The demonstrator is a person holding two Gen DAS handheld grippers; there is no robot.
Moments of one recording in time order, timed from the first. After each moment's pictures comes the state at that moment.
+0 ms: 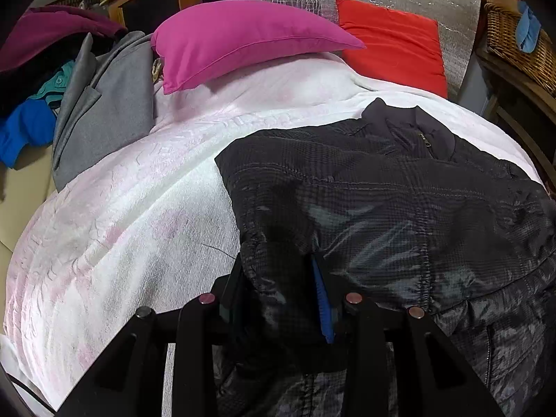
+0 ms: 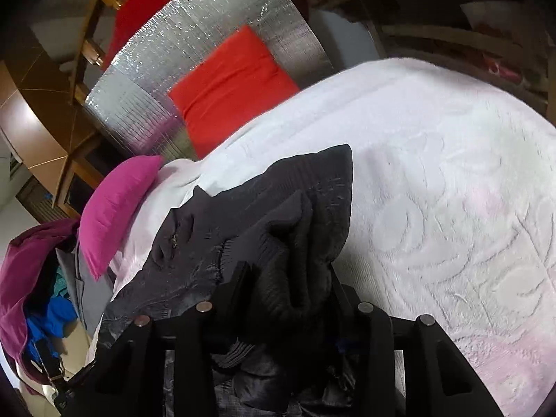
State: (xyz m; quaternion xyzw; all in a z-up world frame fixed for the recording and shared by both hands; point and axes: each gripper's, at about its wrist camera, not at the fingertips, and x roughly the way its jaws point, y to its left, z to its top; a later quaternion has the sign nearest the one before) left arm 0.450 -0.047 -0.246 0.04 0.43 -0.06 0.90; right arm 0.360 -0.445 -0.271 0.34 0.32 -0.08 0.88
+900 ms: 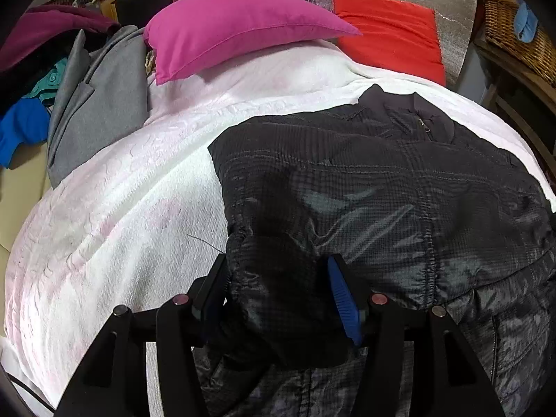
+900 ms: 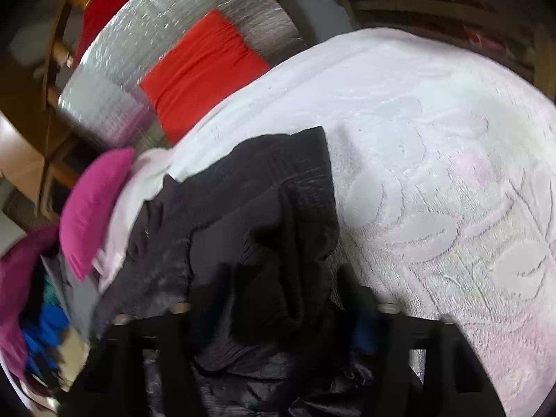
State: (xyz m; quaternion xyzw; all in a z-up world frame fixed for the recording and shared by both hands) left arm 0.449 -0.049 -0.254 0.05 0.45 -0.07 0.89; right arm 0.365 -0.457 -0.292 0.35 0.37 -0.11 0.85
